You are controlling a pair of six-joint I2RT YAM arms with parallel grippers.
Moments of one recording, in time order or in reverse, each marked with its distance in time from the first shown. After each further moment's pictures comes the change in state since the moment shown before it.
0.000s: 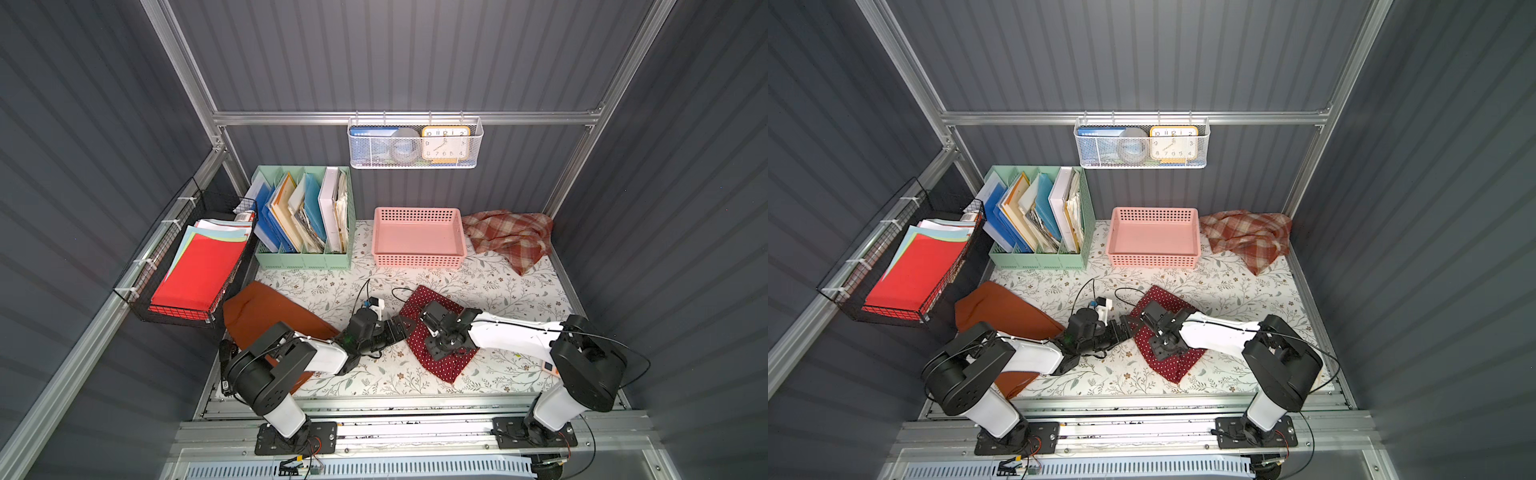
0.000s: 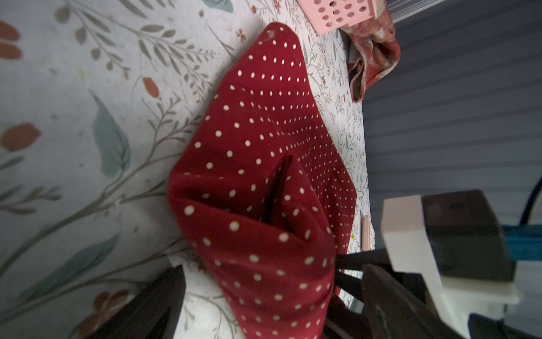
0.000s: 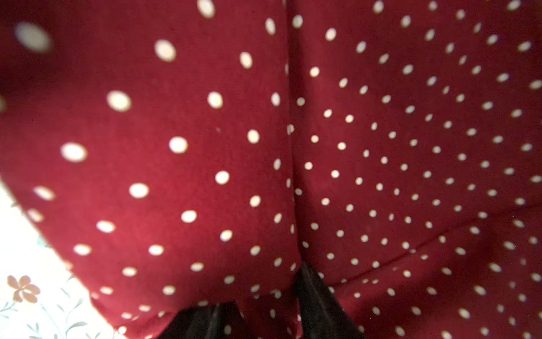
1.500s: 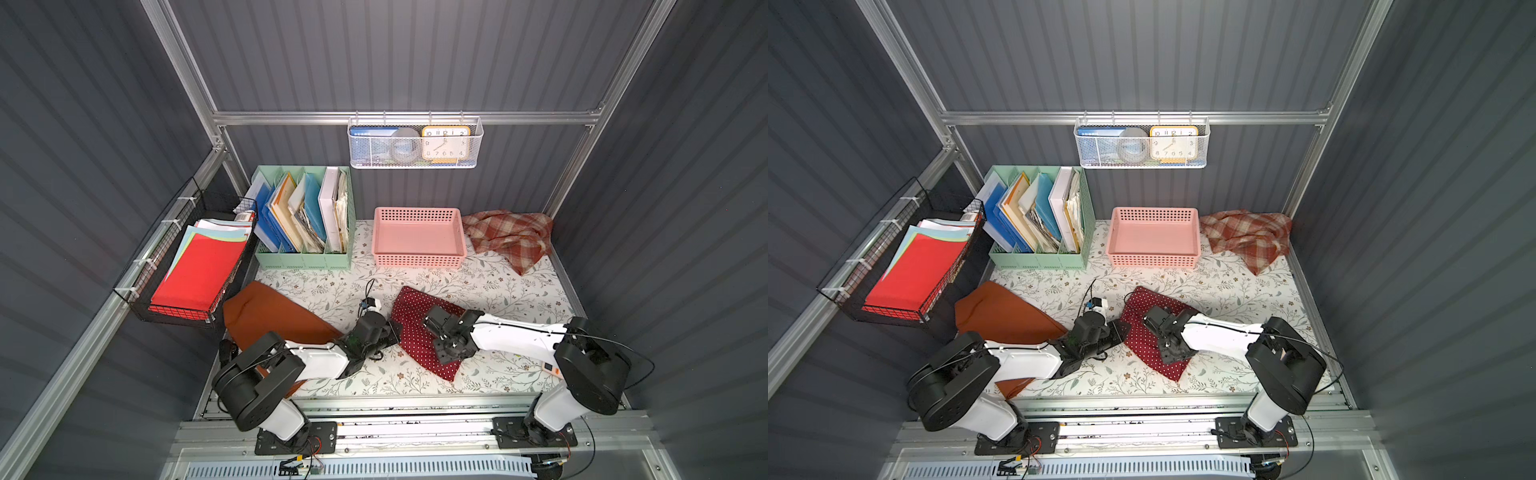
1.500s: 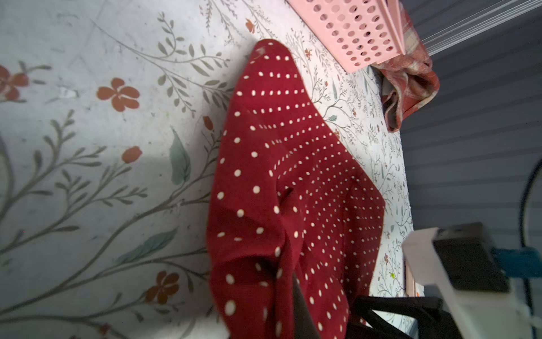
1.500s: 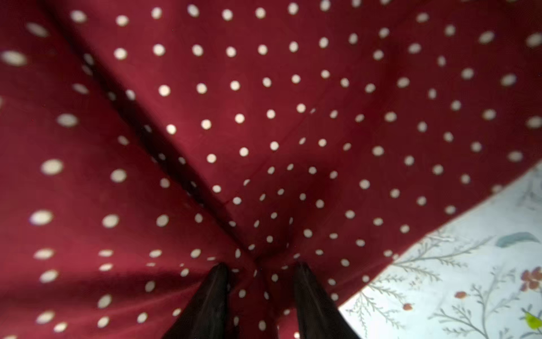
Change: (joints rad) left arm -0.087 -0.145 0.019 -0.220 -0.299 0.012; right arm 0.002 -0.024 -0.024 -0.129 0.077 0.220
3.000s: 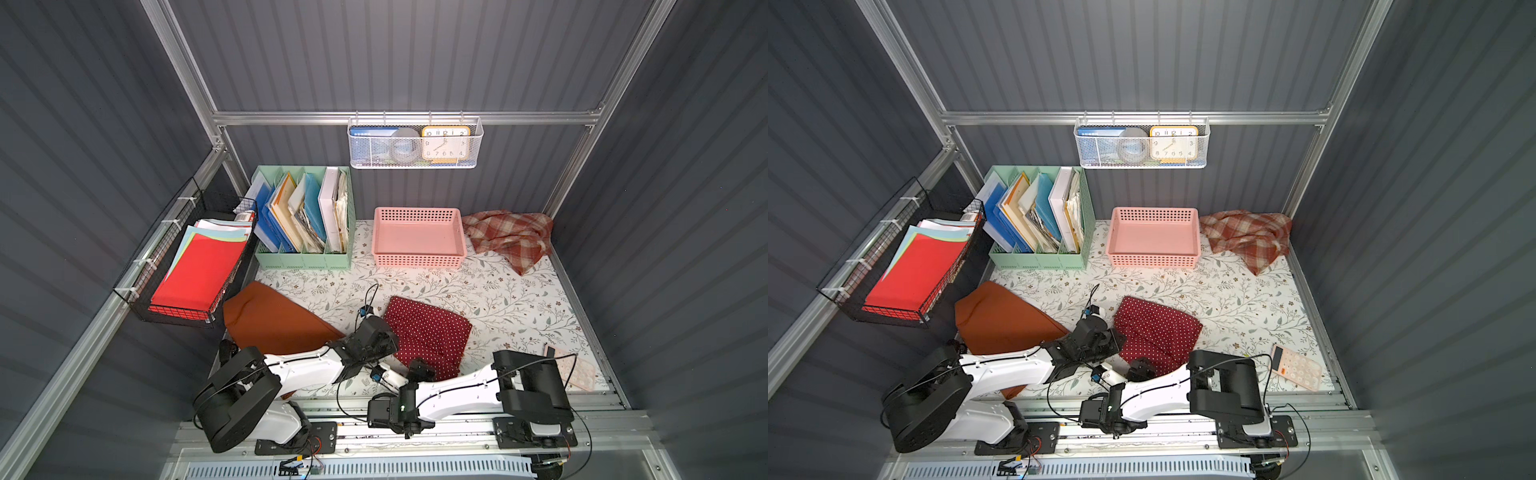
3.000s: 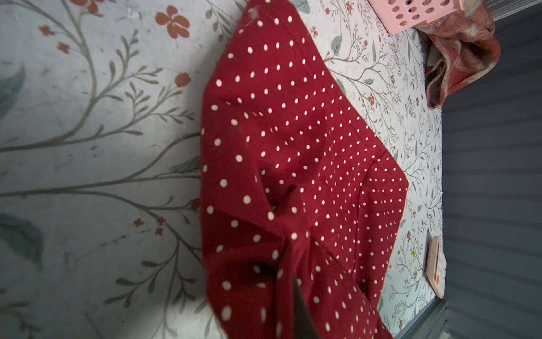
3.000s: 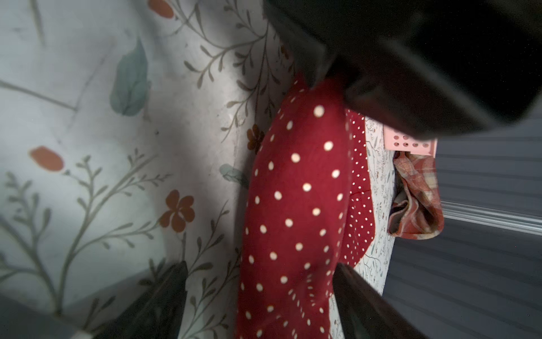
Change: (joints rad) left arm -0.053 -0.109 0.024 -0.305 -0.018 -0.063; right arm 0.659 0.340 0.246 -0.113 0.694 -0.141
